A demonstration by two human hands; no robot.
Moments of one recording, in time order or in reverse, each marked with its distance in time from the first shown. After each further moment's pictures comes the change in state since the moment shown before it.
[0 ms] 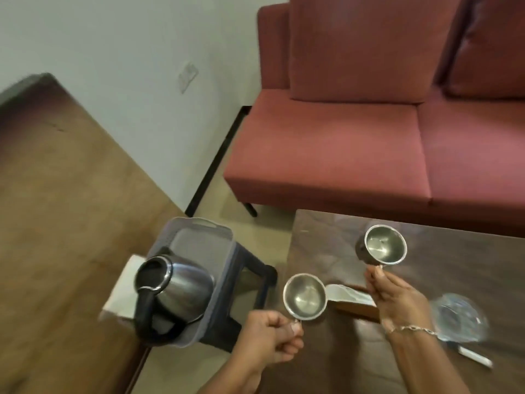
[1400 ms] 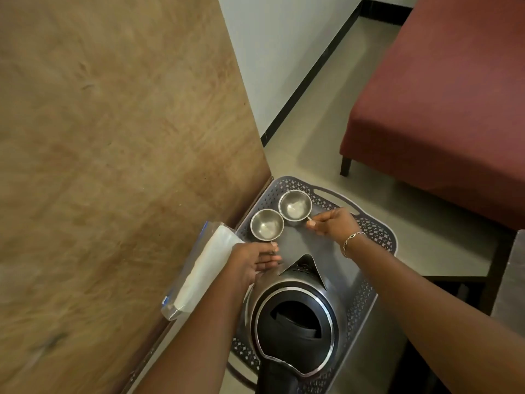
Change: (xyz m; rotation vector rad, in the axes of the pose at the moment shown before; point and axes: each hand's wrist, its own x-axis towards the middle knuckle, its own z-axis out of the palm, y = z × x) left_hand 0.255 -0.050 -0.364 -0.534 0.343 -0.359; right_hand 0.175 0.355 0.328 -1.204 -0.563 0.124
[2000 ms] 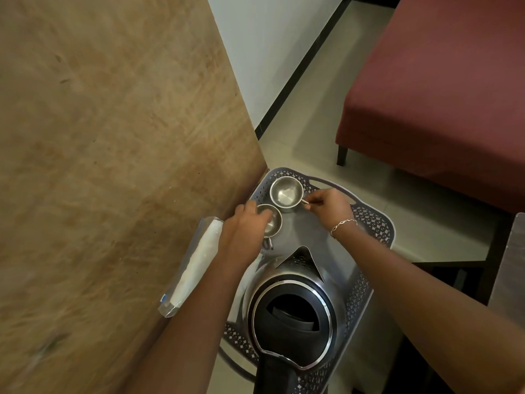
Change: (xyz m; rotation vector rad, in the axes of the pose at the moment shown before) left_hand -0.006 0.019 -0.002 1.567 0.413 0.996; right_hand 0.004 -0.010 0.005 -0.446 0.132 -0.294
